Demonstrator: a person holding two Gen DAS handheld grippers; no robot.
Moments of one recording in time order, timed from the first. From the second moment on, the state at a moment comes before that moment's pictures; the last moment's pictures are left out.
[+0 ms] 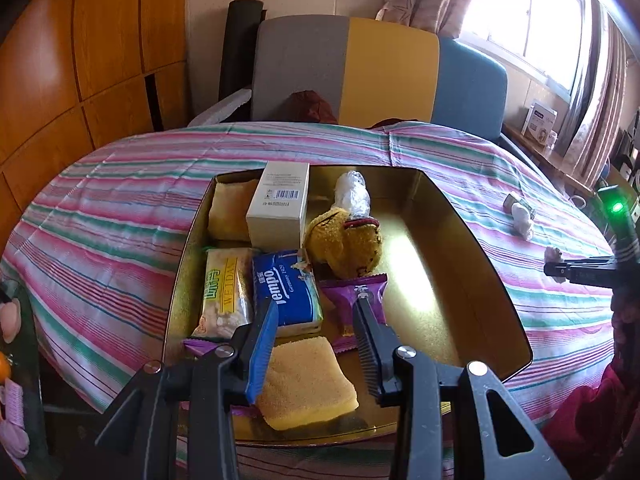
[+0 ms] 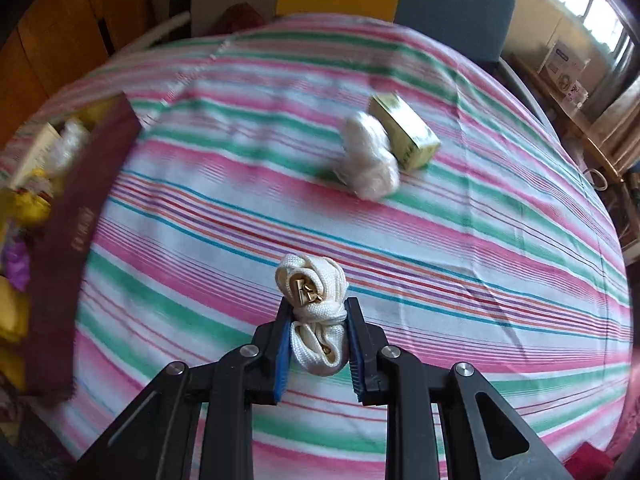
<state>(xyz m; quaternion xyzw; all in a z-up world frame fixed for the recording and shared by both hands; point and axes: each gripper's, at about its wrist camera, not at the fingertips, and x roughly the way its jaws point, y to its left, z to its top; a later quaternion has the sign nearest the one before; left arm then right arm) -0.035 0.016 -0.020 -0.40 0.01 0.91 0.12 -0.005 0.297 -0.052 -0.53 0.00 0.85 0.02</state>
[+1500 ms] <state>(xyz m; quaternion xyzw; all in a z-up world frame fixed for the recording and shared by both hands) -0.039 0.000 -0.009 -0.38 0.01 0.92 0.10 0.033 0.112 -0.013 -0.47 0.01 0.85 -0.24</state>
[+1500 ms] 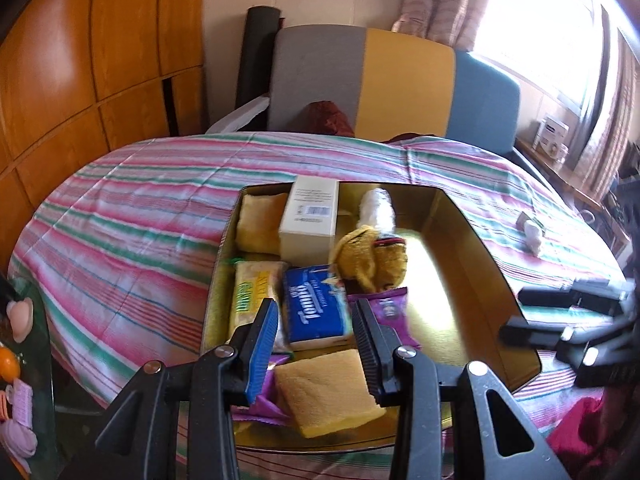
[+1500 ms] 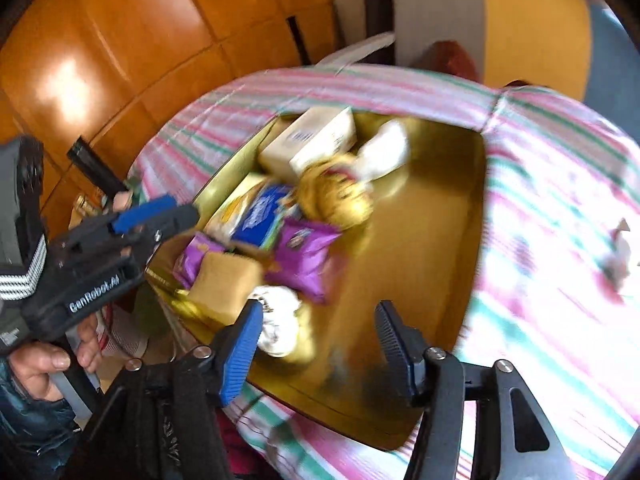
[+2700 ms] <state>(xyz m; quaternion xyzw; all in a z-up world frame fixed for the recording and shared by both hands) -0.095 0.266 -0.013 -0.47 0.09 0.83 0.31 0.053 0.488 -0.026 -0.41 0.30 0.84 0.21</state>
